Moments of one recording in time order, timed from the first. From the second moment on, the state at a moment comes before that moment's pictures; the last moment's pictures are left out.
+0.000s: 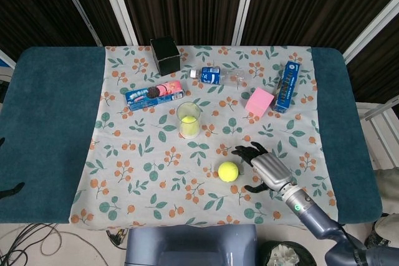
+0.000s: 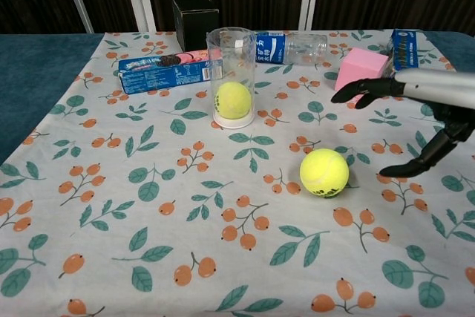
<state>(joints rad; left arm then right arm) -0.06 -1.05 -0.09 -1.73 1.27 1.45 0.16 0.61 -1.28 -0.02 -1.73 -1.40 1.02 0.03</state>
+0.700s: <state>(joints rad) -0.06 -1.05 -0.09 -1.73 1.27 1.45 0.16 0.64 -1.50 0.01 -1.53 -1.40 0.93 0.09</state>
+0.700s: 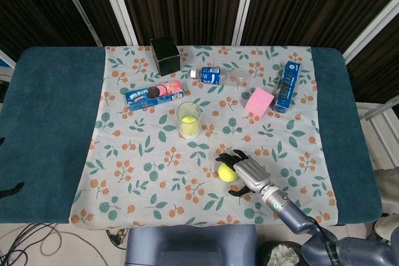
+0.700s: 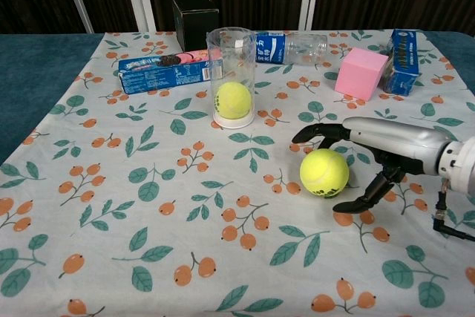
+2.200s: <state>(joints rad) -0.05 -1.03 -0.09 -1.74 1.27 1.45 0.14 0.74 -1.46 0.29 -1.48 -1.27 0.91 -0.02</state>
